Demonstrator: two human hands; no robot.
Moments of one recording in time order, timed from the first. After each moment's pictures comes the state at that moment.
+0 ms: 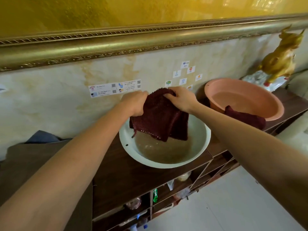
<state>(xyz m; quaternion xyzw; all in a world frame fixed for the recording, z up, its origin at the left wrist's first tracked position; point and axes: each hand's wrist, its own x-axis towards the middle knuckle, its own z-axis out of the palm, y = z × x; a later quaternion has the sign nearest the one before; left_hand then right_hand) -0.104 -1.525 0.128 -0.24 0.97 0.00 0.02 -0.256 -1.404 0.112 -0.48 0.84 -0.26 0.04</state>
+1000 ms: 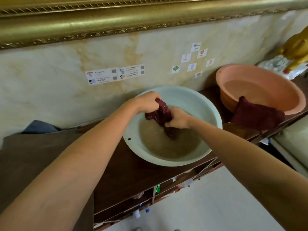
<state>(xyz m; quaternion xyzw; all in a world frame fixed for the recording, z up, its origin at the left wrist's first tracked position) -0.130 -1.524 0.080 -0.26 0.90 0.35 0.06 -0.244 -1.408 0.008 -0.50 0.79 -0.21 0.28</state>
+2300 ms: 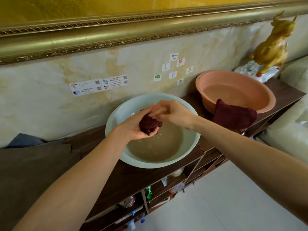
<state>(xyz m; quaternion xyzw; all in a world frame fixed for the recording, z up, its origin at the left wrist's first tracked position) -0.119 -1.472 0.061 -0.35 0.32 0.88 0.01 -0.232 -1.353 0.080 -0.45 0.69 -0.46 0.32</state>
